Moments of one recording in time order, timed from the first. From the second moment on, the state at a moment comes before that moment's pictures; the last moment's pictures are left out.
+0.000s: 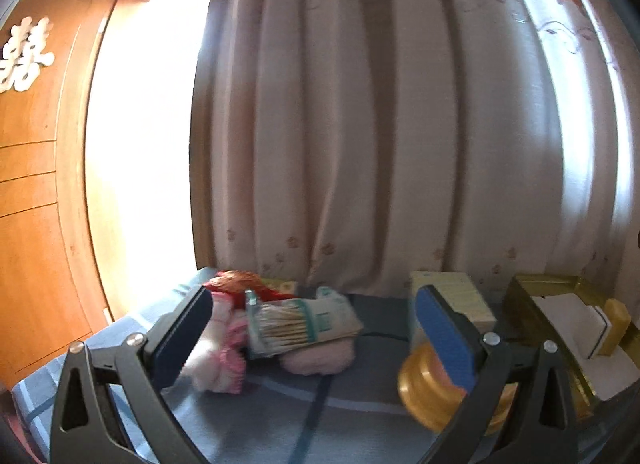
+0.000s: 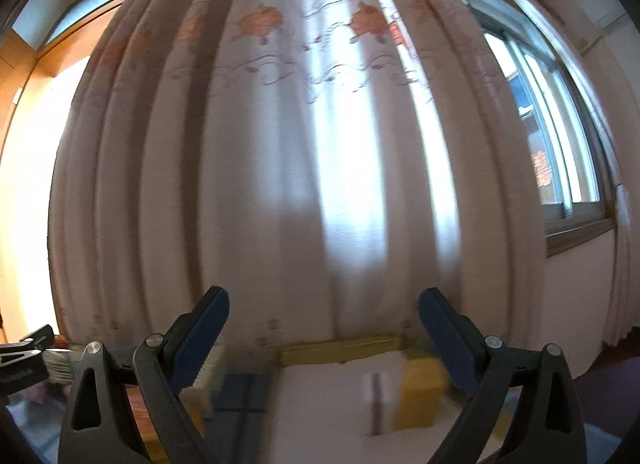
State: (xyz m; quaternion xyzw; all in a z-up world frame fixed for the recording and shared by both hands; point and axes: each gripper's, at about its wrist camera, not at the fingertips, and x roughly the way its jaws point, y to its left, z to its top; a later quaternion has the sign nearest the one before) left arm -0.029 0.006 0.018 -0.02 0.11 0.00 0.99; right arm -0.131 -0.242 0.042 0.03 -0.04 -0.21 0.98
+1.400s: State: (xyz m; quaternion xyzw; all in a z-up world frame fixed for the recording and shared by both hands) left arm 0.020 0.207 -0.001 -0.04 0.18 0.20 0.96; right arm 0.021 -0.015 0.007 0.06 0.24 0.15 0.96
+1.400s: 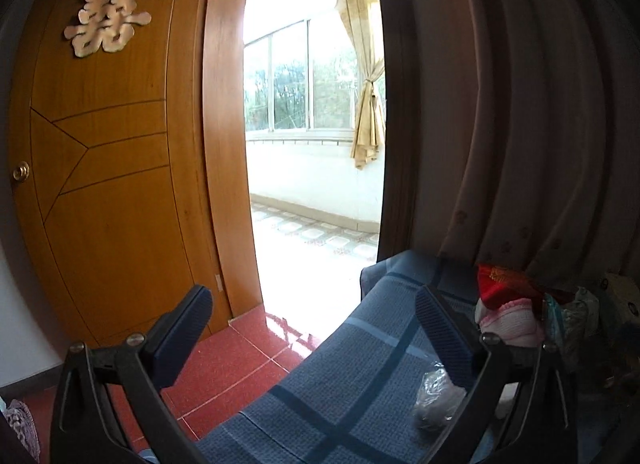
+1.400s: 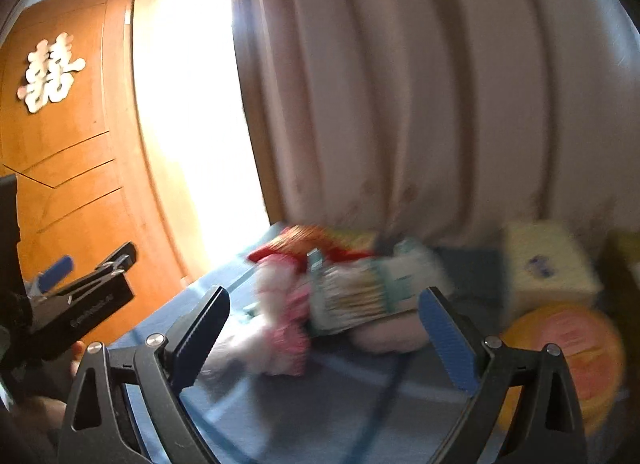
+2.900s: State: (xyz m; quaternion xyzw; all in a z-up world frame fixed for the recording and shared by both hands) left arm 0.054 0.173 -0.039 0.01 0.38 0.07 0.92; right arm -0.006 -0.048 0.017 0.05 0.17 0.22 0.96
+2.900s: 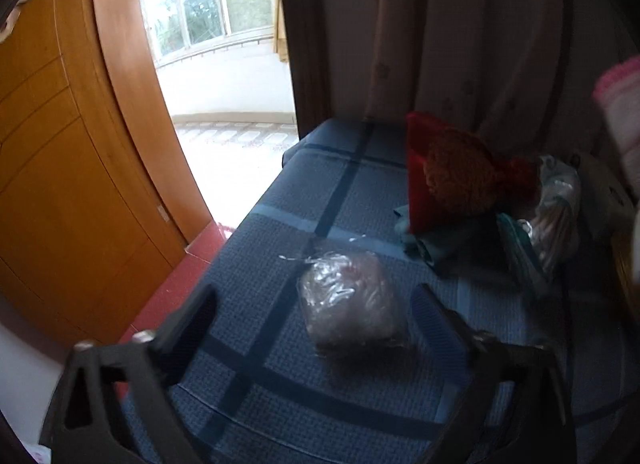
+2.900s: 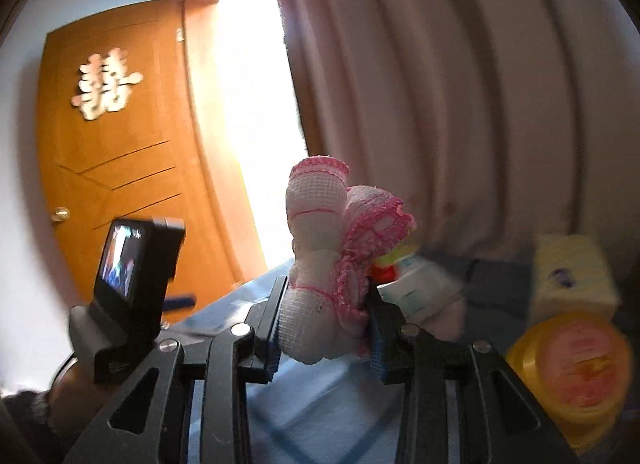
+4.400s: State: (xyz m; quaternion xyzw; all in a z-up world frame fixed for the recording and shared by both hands) left arm -0.017 0.111 0.016 -0.03 0.19 -0.01 0.98; right arm -0.064 -0.133 0.031 -0.01 0.07 0.04 1.00
